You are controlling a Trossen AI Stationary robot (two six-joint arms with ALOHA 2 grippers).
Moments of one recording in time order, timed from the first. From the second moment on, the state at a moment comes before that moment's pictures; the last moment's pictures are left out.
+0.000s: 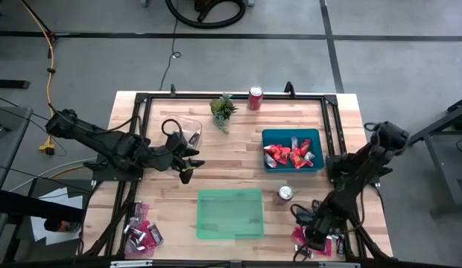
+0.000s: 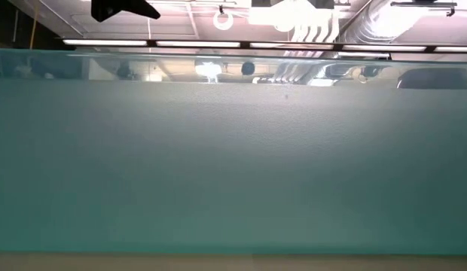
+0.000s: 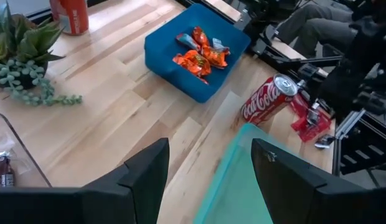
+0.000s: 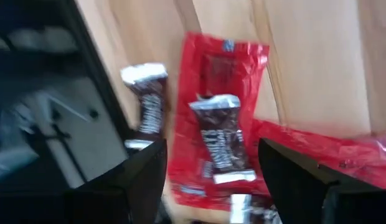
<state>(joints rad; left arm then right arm) -0.37 1.11 1.03 -0.59 -0.53 -0.80 0.91 1.50 0.87 -0.59 -0.16 1.23</state>
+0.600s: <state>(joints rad) -0.37 1.11 1.03 -0.59 -0.54 -0.80 0.91 1.72 1.00 -0.63 -0.05 1.02</state>
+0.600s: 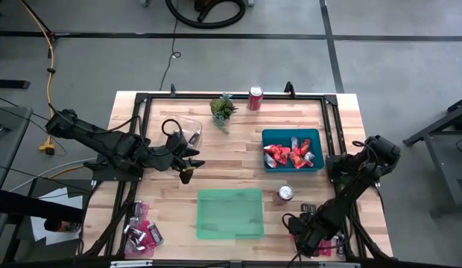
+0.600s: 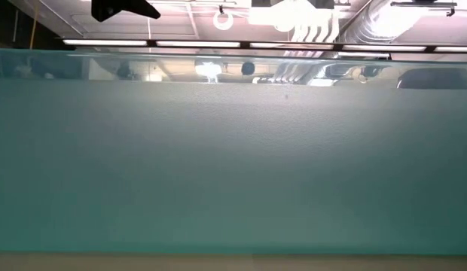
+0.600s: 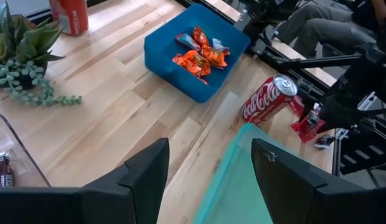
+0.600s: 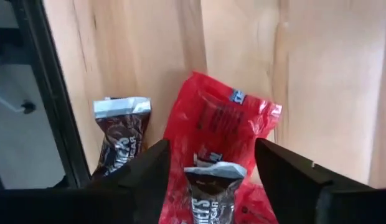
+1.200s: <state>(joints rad) -0.37 1.11 1.03 -0.59 -0.54 -0.76 0.90 1.69 1.01 -0.78 -0.10 1.07</state>
